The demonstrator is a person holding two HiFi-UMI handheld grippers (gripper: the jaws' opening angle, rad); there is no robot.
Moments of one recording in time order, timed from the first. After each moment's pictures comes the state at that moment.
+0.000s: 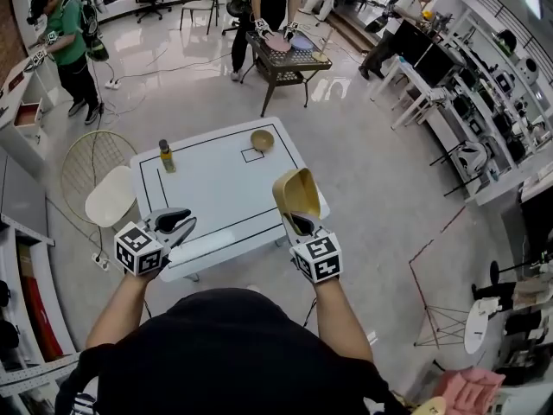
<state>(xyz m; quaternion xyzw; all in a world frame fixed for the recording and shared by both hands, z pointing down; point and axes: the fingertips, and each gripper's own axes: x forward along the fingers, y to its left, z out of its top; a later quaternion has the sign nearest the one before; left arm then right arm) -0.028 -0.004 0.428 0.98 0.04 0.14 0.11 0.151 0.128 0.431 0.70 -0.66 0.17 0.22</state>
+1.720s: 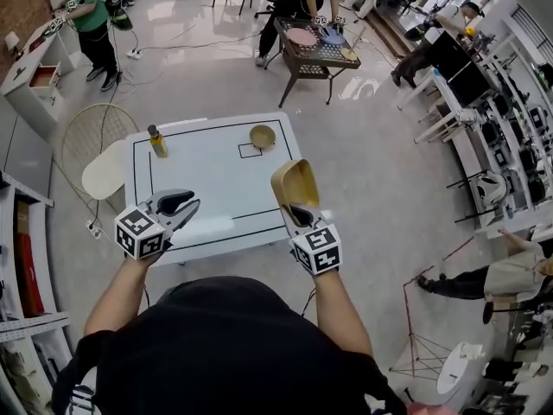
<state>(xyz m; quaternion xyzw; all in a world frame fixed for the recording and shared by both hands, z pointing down) 0.087 -0.002 0.436 0.98 -0.03 0.14 0.13 0.265 0.107 0.465 0.63 -0.72 0.18 0.23</state>
